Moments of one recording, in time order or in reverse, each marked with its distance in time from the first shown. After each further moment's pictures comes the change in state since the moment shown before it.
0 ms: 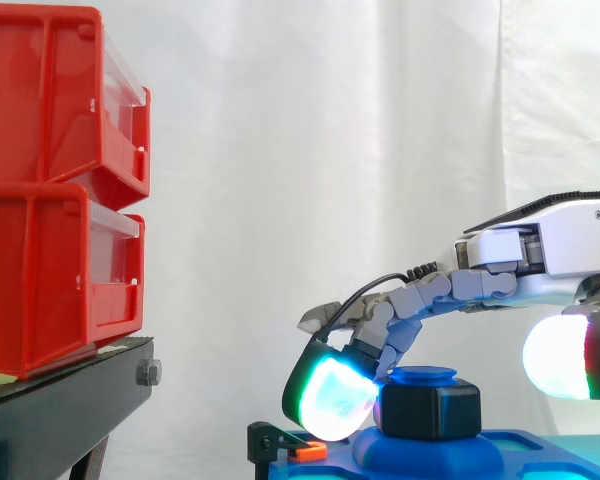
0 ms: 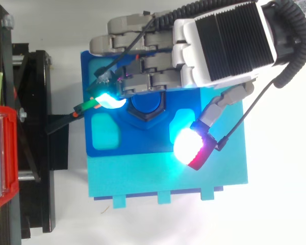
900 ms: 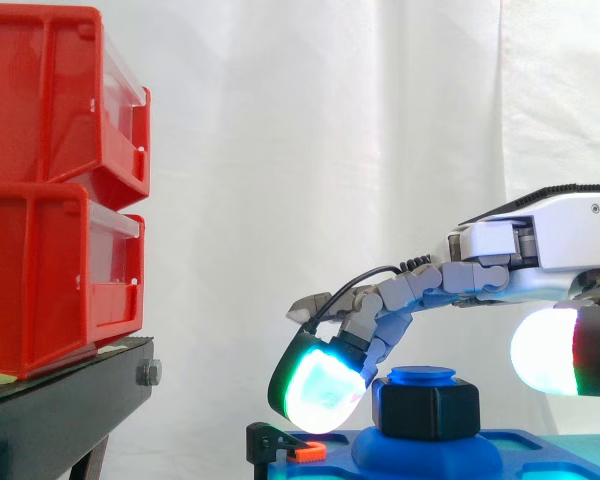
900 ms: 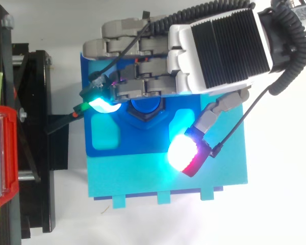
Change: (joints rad) arm 0.019 -0.001 0.000 0.018 0.029 -0.001
